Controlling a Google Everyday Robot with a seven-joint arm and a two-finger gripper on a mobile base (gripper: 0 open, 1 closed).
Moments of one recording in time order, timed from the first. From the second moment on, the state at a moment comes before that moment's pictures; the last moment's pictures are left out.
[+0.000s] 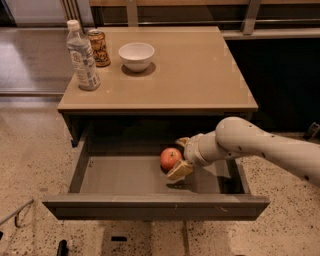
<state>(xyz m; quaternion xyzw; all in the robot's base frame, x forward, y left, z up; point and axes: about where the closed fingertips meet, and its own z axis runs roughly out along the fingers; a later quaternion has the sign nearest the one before) 0.568 -0.057 0.630 -0.58 0.73 0.15 0.33</state>
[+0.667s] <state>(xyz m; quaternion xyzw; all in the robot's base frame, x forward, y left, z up) 0.574 -0.047 0.617 -0.59 0.72 0.15 0.33</state>
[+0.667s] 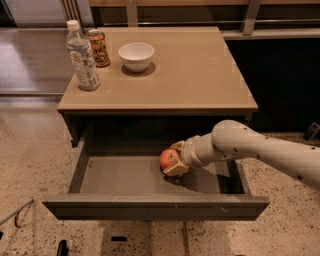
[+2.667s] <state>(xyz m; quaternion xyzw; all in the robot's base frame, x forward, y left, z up) 0.571 -0.028 0.817 -0.61 0.70 0.14 0.35</state>
